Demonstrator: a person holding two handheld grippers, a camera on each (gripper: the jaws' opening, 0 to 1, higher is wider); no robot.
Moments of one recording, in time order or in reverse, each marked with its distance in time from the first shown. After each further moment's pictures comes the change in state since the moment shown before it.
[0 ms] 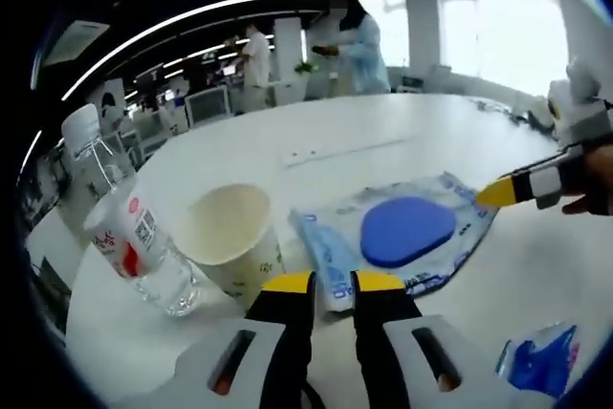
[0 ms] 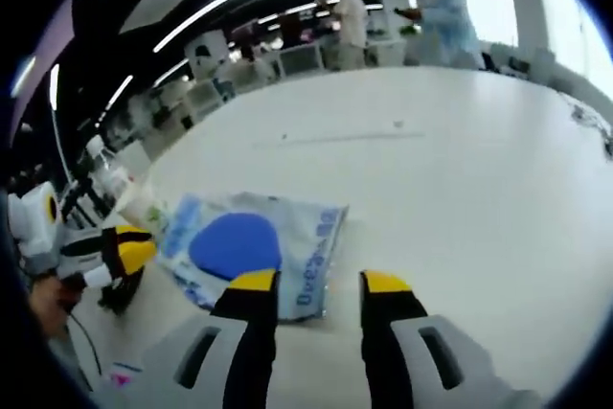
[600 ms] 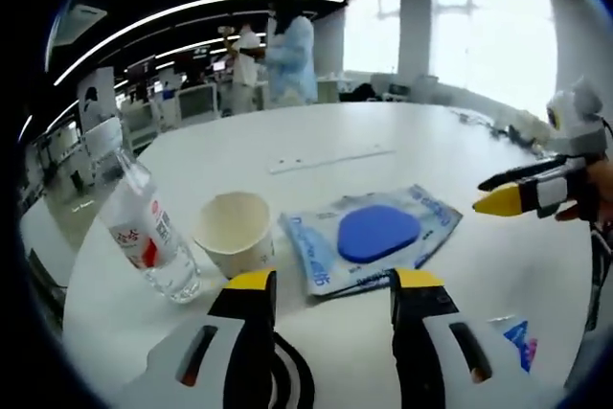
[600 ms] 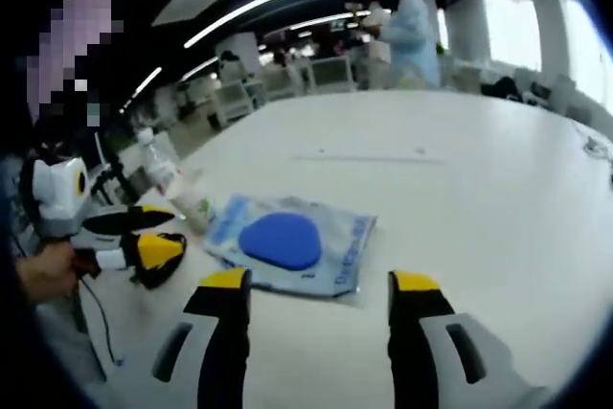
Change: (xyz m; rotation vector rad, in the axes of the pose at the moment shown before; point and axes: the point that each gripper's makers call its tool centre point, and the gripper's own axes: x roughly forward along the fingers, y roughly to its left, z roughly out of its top) left arm -0.043 -0.010 0.011 -0.035 -0.020 -0.090; right arm -0.058 0.040 0.002 -0.121 -0.035 0.122
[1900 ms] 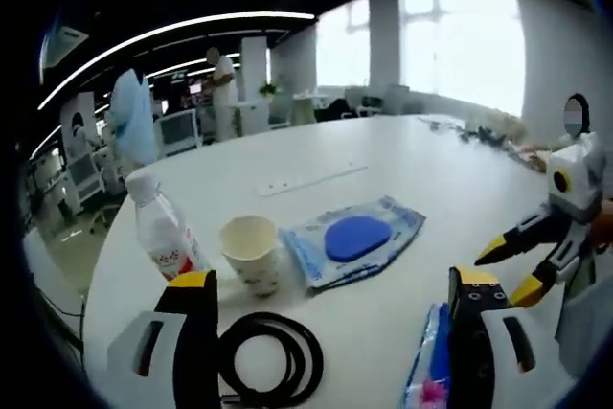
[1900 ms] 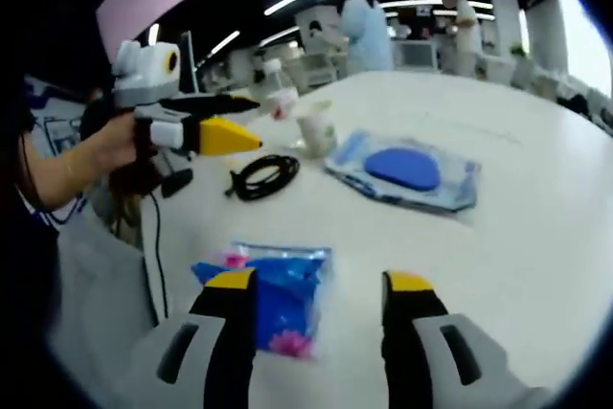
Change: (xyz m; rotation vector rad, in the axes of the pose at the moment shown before) left arm -0.058 -0.005 0.016 0.086 -0.056 -0.089; right arm -0.044 0.095 -0.087 -0.162 0.120 0.293
